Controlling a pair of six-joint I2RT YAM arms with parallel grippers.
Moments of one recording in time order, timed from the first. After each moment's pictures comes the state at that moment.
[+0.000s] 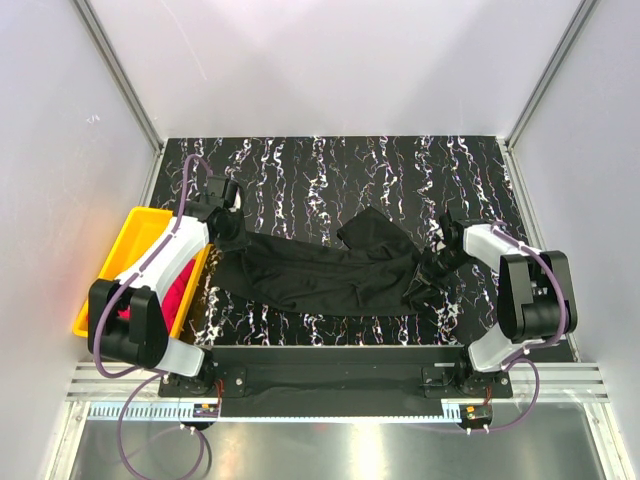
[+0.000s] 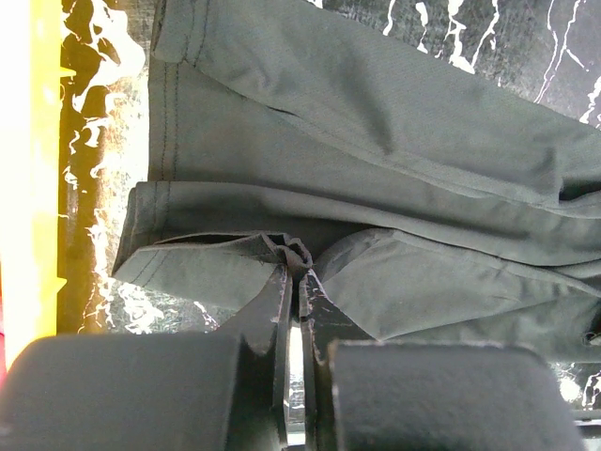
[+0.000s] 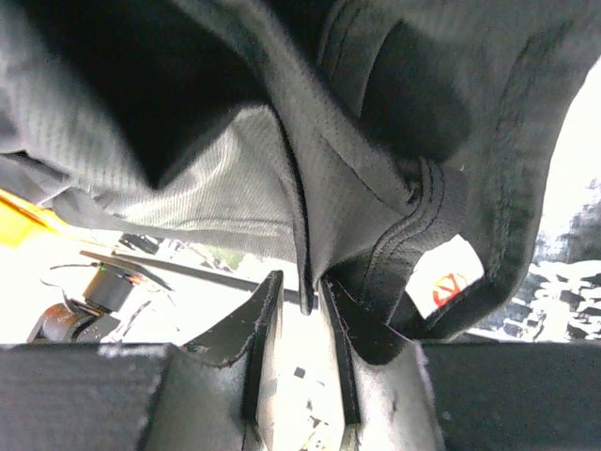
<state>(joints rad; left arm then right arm) -0.23 1.44 1.09 -0.76 -0.01 -0.38 0.09 1.60 0.88 -0.82 -0.47 0.54</state>
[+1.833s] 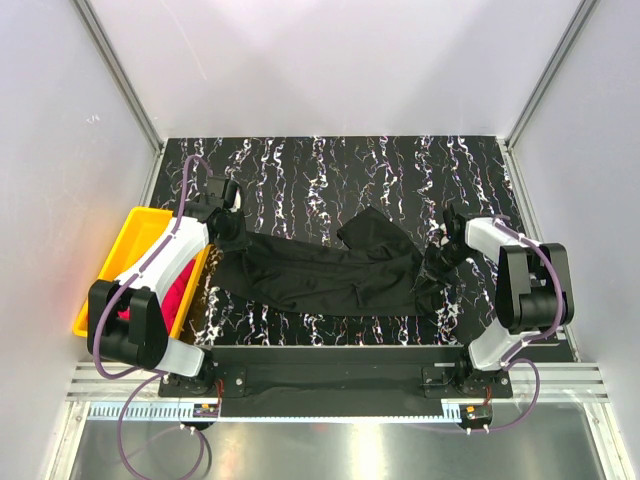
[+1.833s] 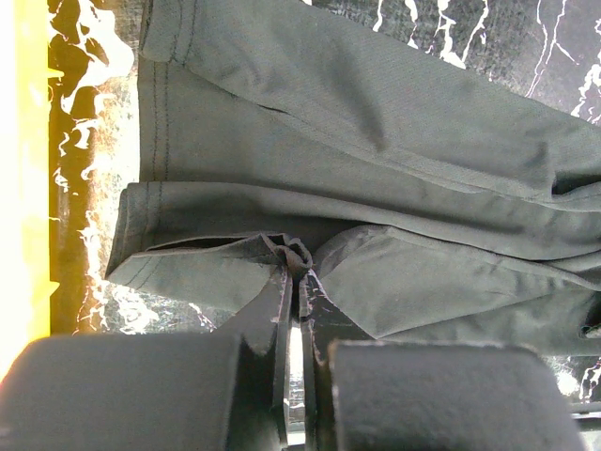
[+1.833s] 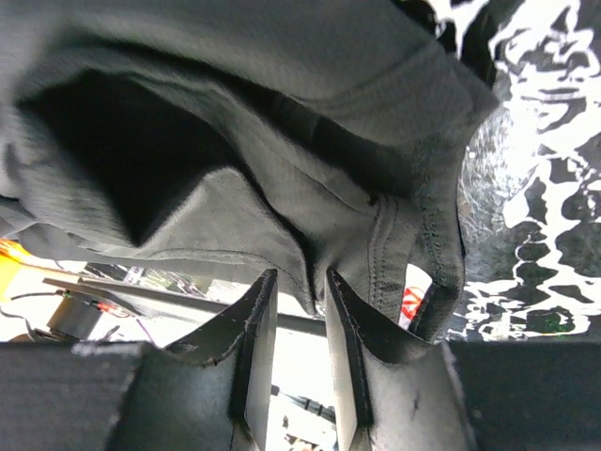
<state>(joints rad) -0.23 1.43 1.09 -0.75 0.01 -0.37 0.05 1.65 0.93 -0.85 -0.38 0.46</state>
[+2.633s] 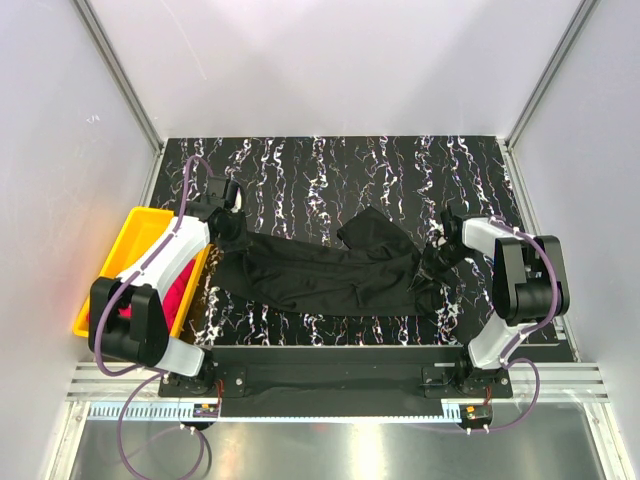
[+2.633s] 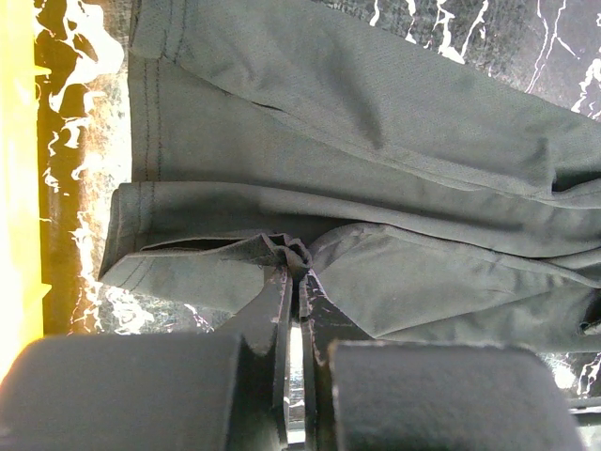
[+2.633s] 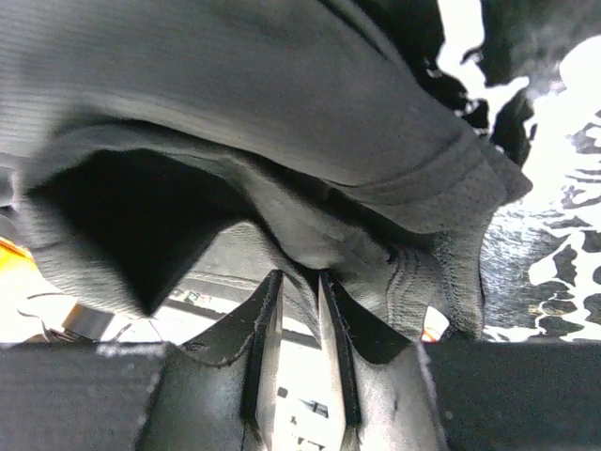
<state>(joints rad) -0.23 1.44 1.09 -0.75 0.02 -0.37 0.05 1.71 0.94 -0.78 -0.41 0.47</state>
